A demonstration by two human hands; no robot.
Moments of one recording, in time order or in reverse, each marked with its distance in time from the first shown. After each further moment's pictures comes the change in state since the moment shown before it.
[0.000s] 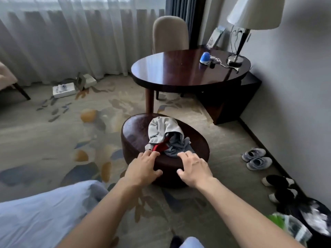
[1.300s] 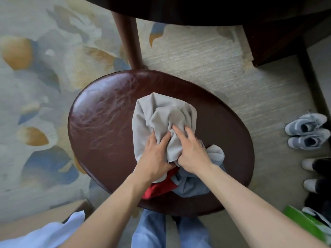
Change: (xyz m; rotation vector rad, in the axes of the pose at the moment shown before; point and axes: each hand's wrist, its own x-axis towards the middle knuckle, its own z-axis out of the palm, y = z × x) left_hand 0.500 -0.171 0.251 -0.435 -0.289 -0.066; right_hand 0.513 0.145 0.258 0.355 -0.382 0.163
